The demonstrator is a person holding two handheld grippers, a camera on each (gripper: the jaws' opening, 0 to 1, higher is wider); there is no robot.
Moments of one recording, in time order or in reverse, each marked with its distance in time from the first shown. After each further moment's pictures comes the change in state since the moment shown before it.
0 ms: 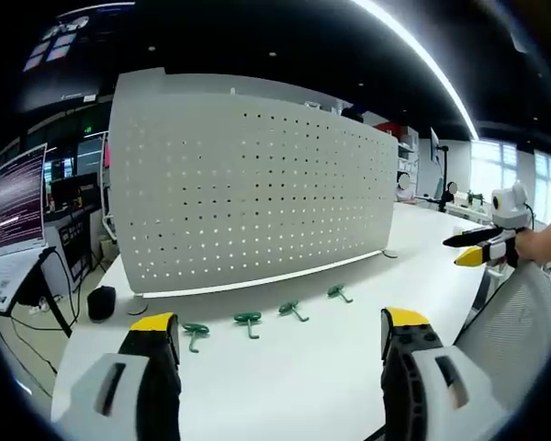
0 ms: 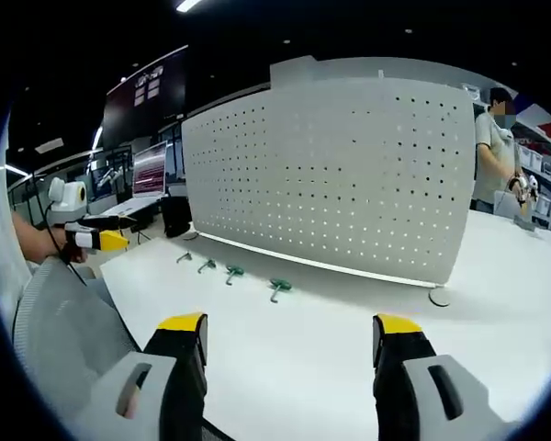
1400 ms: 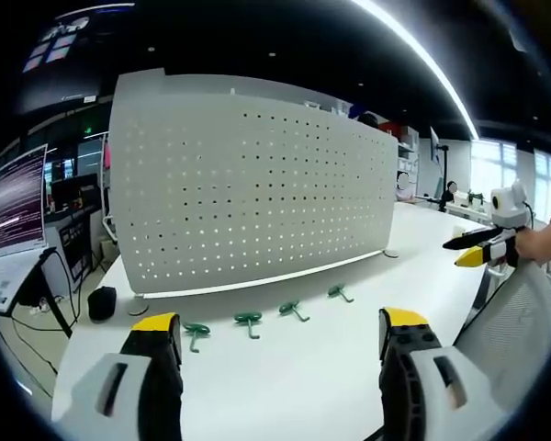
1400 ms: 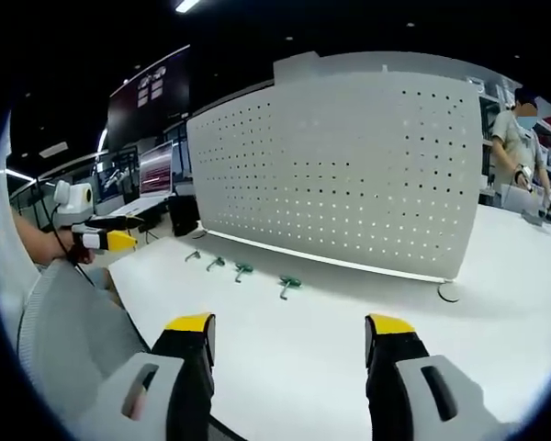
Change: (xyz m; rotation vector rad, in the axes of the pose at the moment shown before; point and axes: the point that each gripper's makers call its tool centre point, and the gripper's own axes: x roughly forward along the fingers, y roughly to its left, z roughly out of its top) left arm 0.000 0.000 -0.001 0.003 0.003 -0.002; right arm 0.001 0.006 -0.002 0.011 0.012 0.035
